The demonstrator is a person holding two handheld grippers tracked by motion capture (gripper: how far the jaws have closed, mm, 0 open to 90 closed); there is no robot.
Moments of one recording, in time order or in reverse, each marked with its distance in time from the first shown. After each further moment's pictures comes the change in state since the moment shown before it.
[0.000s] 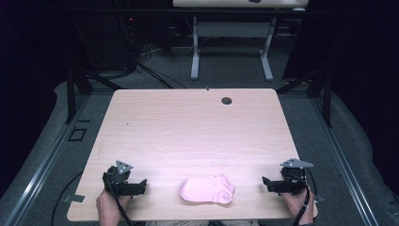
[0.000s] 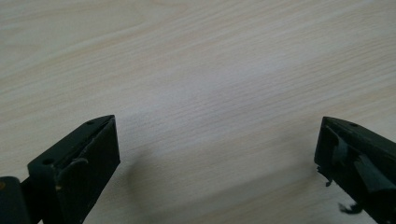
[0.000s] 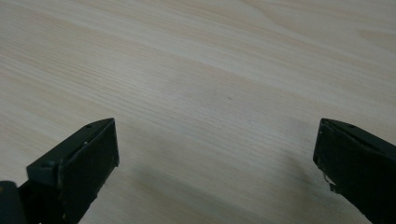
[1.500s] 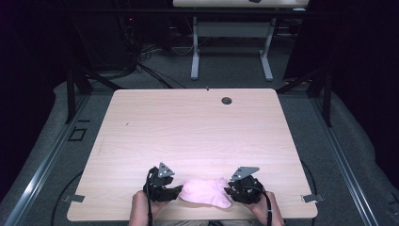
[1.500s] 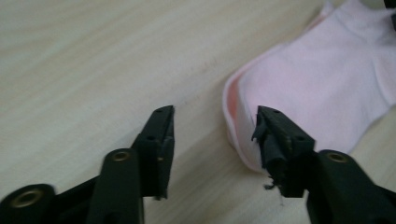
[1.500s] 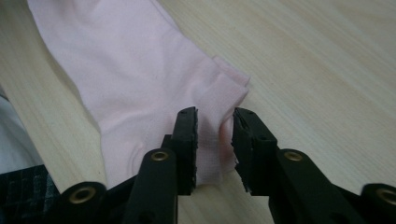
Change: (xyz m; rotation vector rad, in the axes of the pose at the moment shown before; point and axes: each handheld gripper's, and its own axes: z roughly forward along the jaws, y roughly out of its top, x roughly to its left) left arm -0.118 0.047 -0.022 -0.016 -0.297 0.199; right arm 0.138 0.034 0.004 0.112 0.275 -0.377
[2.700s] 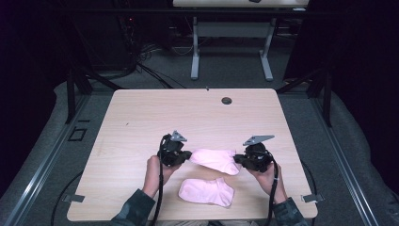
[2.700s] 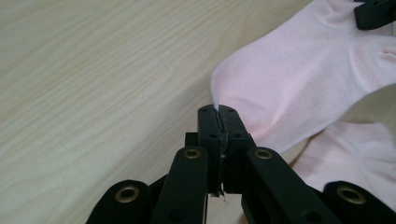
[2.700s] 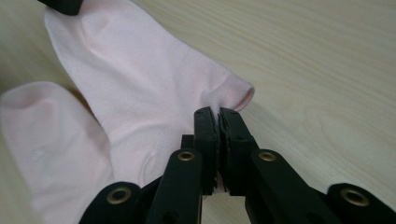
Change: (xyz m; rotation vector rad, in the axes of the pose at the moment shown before) left arm 0.034 0.086 0.022 -0.040 -0.127 0.032; right arm -0.075 0.044 -0.017 -0.104 -0.004 0.168
